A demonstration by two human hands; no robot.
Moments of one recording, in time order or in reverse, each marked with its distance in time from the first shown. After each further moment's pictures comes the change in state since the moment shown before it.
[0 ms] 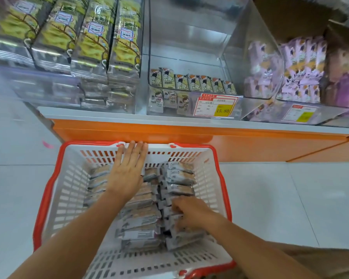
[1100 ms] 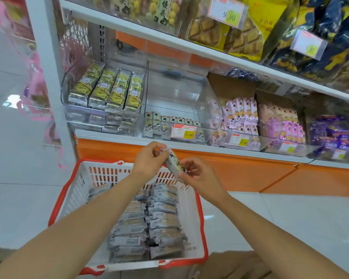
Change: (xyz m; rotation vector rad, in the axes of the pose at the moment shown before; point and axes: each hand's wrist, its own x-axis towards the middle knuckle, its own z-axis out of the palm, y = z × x) left_hand -0.007 0.058 -0.198 -1.437 0.175 -0.329; right_hand -0.144 -0.035 -0.125 0.695 0.866 -0.293
